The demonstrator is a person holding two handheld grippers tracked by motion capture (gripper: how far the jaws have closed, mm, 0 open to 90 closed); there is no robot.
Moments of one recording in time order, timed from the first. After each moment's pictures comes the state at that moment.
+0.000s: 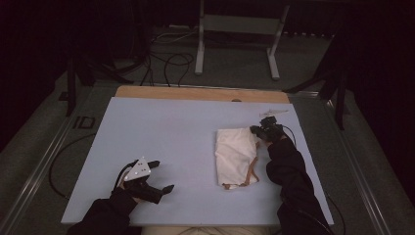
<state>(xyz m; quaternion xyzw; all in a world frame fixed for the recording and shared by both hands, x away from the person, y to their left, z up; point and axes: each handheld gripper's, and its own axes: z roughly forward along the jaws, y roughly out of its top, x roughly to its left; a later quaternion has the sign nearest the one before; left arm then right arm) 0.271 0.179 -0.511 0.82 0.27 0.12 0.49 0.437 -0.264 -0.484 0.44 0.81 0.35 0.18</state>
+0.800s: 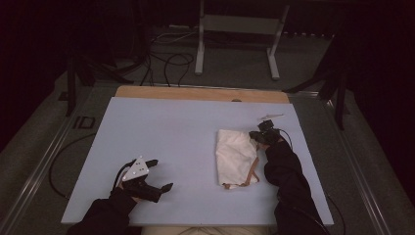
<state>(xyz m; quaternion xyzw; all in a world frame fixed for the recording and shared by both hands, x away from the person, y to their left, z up) 0.271 0.182 -0.512 0.81 0.28 0.13 0.50 0.449 -0.268 -0.518 0.46 0.81 0.33 0.15</state>
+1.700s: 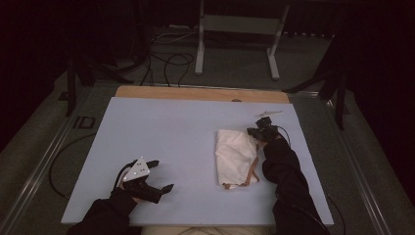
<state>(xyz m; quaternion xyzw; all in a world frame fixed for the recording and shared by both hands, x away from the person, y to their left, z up) 0.271 0.181 -0.513 0.81 0.28 0.13 0.50 0.453 -0.258 -0.506 0.45 0.81 0.34 0.16</state>
